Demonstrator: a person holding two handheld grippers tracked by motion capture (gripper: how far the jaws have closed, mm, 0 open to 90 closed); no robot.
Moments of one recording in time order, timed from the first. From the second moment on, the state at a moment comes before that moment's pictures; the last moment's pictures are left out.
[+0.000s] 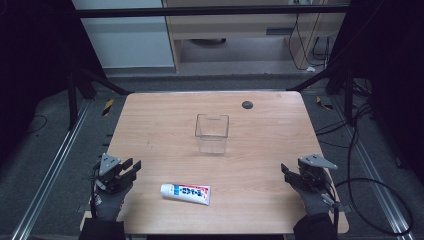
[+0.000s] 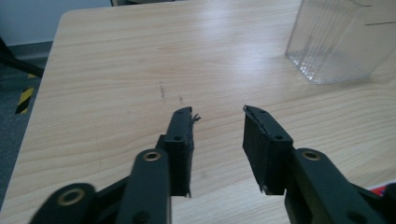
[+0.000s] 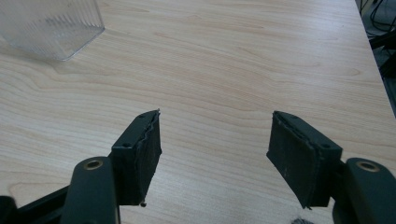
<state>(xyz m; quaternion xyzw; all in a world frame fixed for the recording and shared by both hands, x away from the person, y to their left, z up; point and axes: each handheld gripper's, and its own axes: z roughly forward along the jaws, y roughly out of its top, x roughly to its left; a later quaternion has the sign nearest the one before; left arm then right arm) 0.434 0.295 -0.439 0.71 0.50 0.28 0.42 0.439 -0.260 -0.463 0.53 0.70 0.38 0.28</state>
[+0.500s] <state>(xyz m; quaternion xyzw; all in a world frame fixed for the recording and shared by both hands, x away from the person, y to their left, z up) 0.415 0.241 -0.429 0.78 0.41 0.21 0.42 0.434 -0.250 -0.464 0.52 0.72 0.37 0.27</state>
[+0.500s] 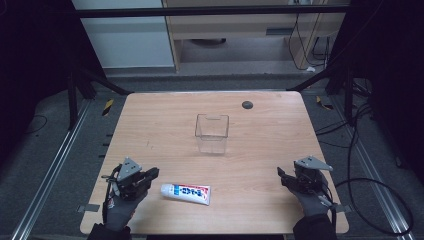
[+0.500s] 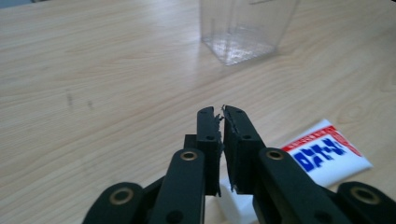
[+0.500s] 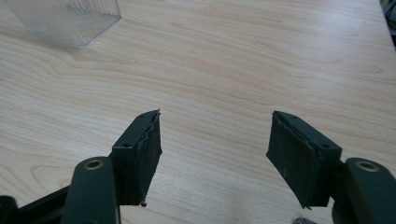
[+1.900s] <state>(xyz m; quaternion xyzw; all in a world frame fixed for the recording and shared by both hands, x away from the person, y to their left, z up) 0.407 0.148 -0.472 0.90 0.28 0.09 0.31 0.435 -0.244 -0.470 0.52 0.73 0.36 0.26</state>
